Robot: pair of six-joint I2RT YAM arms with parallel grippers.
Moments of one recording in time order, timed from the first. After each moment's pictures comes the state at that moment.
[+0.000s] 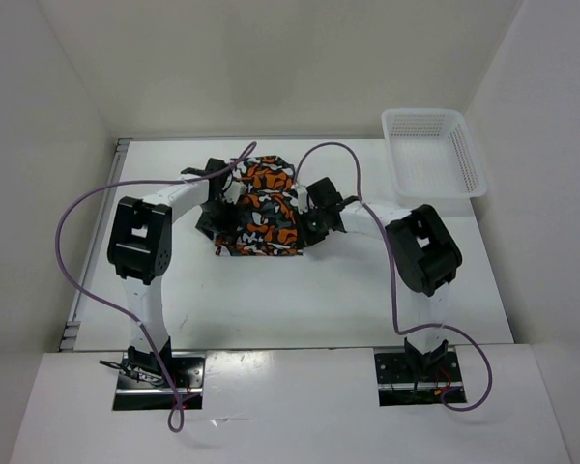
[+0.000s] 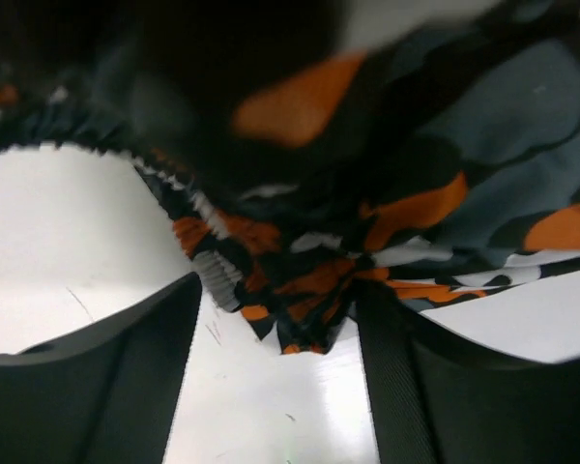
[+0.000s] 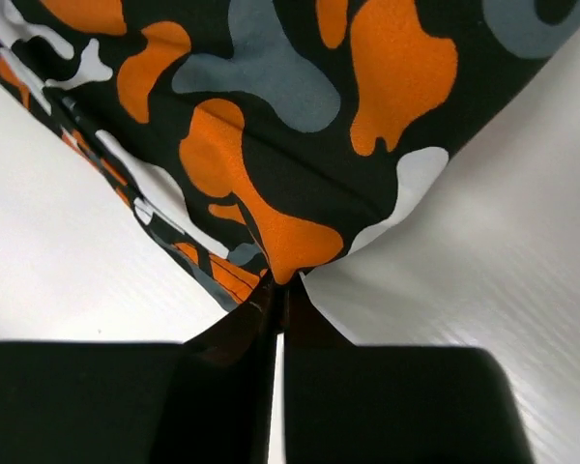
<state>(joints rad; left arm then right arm) -0.22 2.05 1.50 -0.83 0.09 0.07 0.53 1.95 1.23 -0.27 -0.32 0.09</state>
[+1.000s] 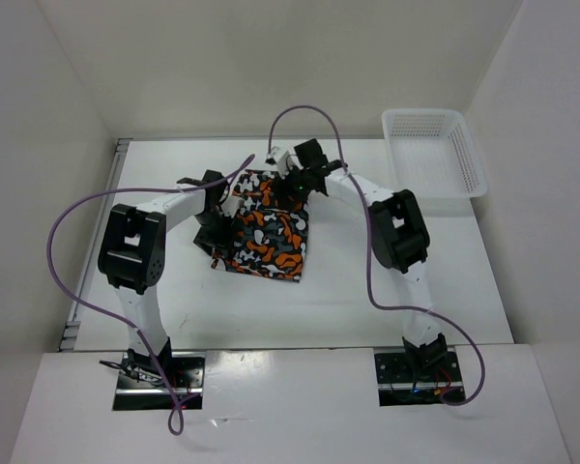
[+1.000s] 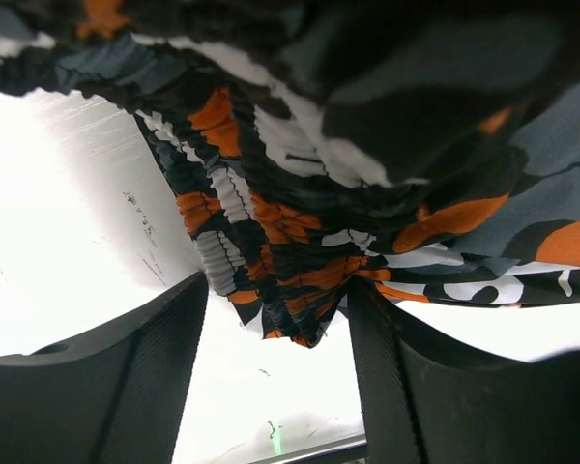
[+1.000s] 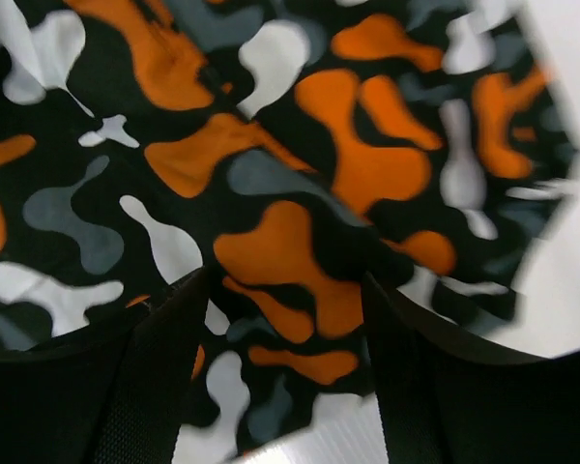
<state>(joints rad) -0.23 1.94 1.33 -0.86 0.15 0.07 0.48 2.24 1.81 -0.39 -0.38 -0.36</state>
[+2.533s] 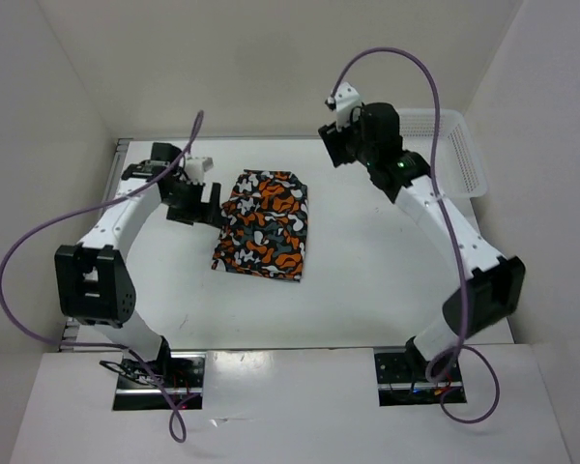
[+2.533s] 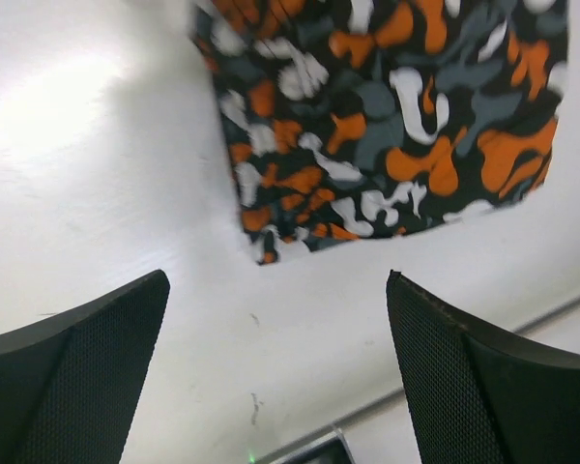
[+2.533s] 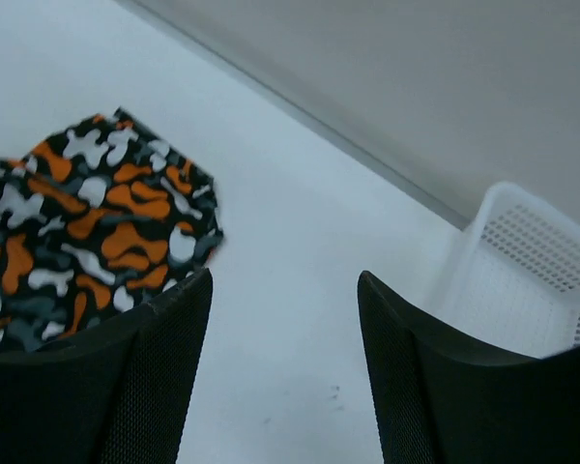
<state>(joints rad) -0.09 1.66 1.38 -0.92 0.37 0.07 0.42 1.62 1.64 -0.33 0.04 -0.28</state>
